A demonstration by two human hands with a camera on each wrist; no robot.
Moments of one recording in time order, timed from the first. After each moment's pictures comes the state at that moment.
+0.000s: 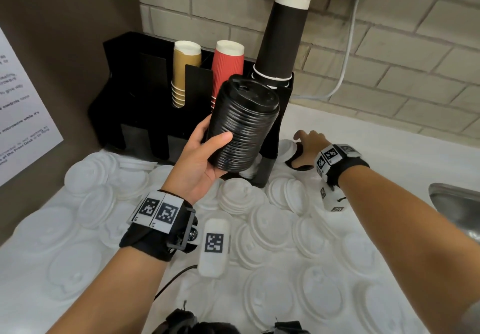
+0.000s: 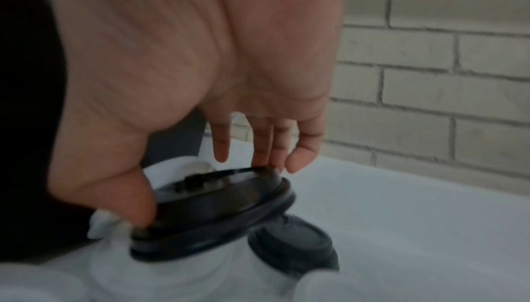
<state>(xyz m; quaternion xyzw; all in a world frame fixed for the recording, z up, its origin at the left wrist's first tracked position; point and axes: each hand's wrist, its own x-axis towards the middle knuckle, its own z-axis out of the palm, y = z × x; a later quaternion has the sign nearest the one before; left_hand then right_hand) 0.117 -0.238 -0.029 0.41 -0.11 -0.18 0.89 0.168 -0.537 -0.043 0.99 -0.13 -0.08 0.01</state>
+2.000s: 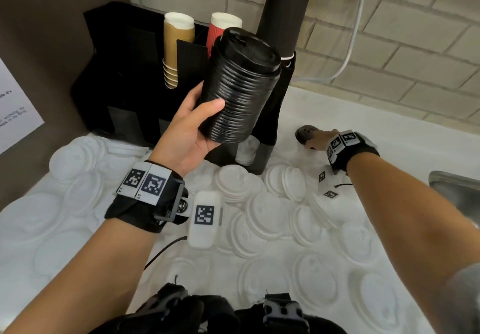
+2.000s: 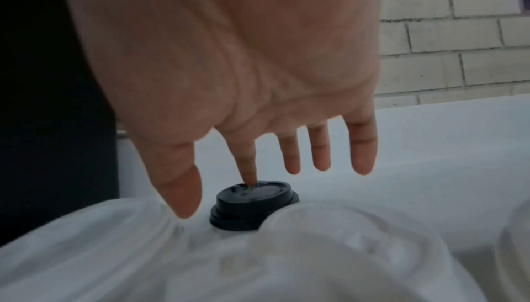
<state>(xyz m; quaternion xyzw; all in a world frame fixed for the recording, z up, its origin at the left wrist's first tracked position) 0.133 -0.238 -0.012 0.43 -0.13 -0.17 0.88 0.187 -0.589 -0.066 0.95 -0.24 -0.22 0.02</state>
